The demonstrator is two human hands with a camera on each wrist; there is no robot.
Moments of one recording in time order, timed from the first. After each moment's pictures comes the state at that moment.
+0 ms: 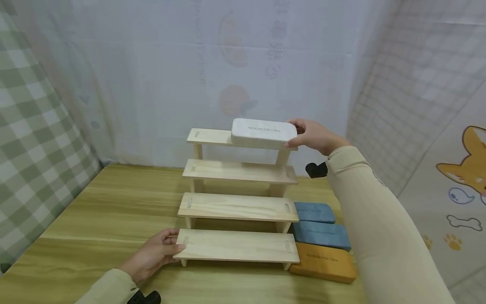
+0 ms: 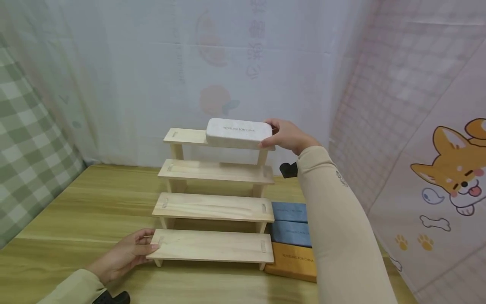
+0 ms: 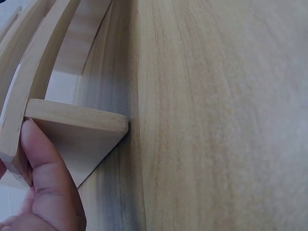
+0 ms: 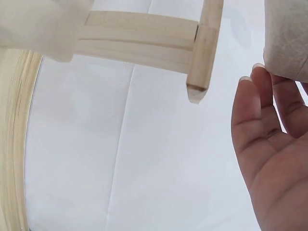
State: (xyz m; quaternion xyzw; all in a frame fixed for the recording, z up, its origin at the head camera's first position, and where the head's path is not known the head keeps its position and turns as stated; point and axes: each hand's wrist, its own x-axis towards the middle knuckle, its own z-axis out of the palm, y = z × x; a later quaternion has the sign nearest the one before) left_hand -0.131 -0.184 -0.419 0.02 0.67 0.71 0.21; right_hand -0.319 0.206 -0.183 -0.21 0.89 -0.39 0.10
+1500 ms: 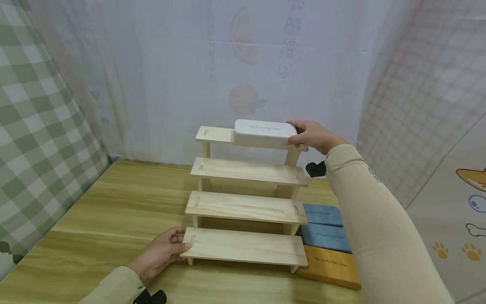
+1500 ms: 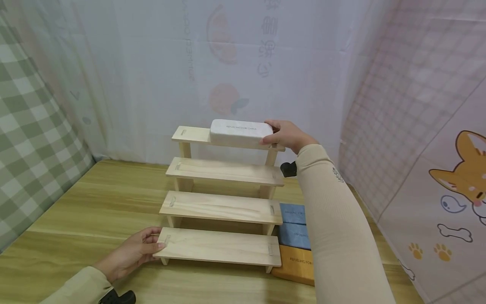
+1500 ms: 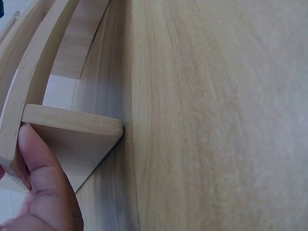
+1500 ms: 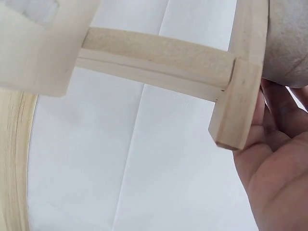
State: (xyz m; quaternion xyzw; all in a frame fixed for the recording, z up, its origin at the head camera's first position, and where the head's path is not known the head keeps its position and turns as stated) left_hand -0.126 -0.168 -0.416 0.01 0.67 0.72 0.19; right_hand -0.329 0.200 -0.188 -0.18 0.89 -0.39 0.14
